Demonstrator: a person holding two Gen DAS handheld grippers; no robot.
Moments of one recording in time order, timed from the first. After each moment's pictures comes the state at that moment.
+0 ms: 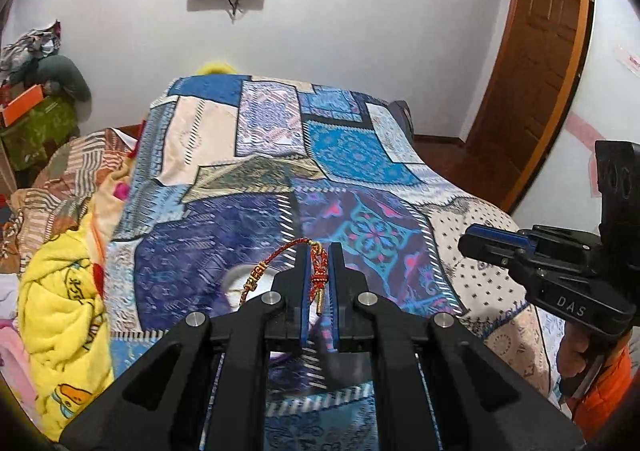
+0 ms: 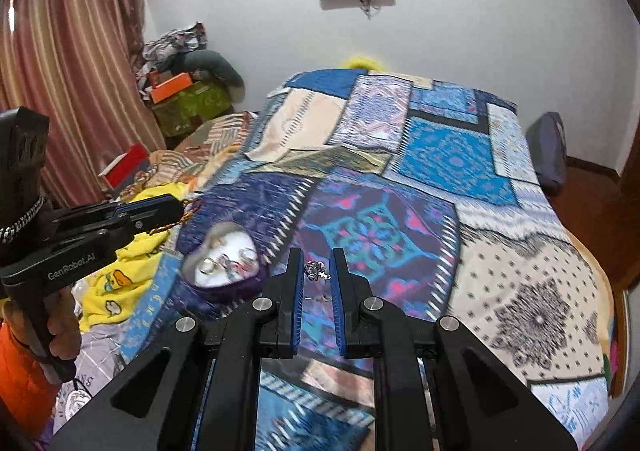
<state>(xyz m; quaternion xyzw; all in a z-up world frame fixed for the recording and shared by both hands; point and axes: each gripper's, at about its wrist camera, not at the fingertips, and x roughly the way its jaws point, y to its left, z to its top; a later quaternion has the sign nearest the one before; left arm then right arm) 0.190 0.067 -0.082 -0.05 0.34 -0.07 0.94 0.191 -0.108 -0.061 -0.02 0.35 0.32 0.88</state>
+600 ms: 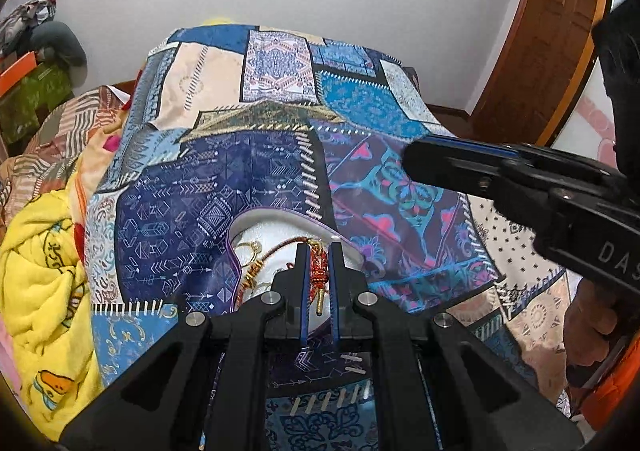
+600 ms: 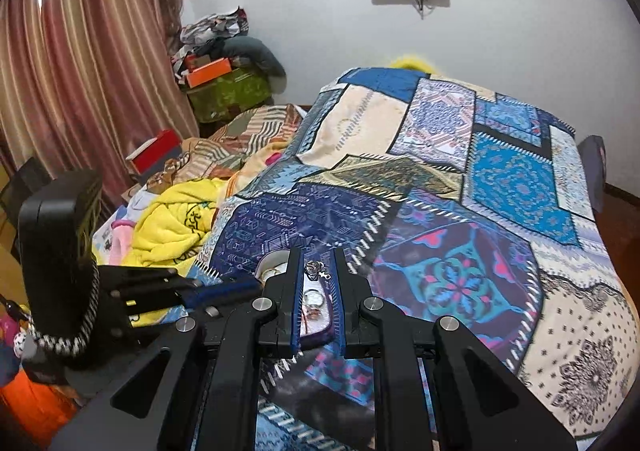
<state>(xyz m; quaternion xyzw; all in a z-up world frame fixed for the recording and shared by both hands) 0.209 0.085 -0.150 -0.06 0.40 -0.08 0.91 0.210 -0.027 -0.075 -0.05 0.35 0.38 0.85</state>
